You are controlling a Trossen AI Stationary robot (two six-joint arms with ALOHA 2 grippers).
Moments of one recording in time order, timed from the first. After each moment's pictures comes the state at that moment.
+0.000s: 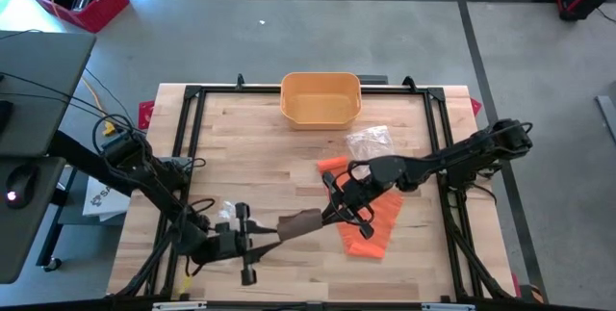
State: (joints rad) left arm -0.85 1.64 0.81 1.17 -1.03 0.30; right arm 0.26 1.53 0.94 0.60 -0.35 0.10
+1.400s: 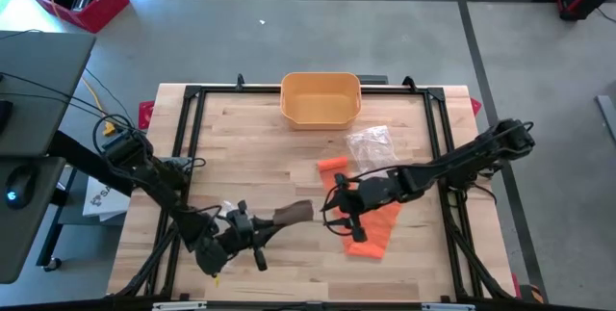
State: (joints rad) left arm -0.83 1.64 0.81 0.54 -1.23 -0.56; right arm 0.34 1.50 0.95 0.08 0.03 0.08
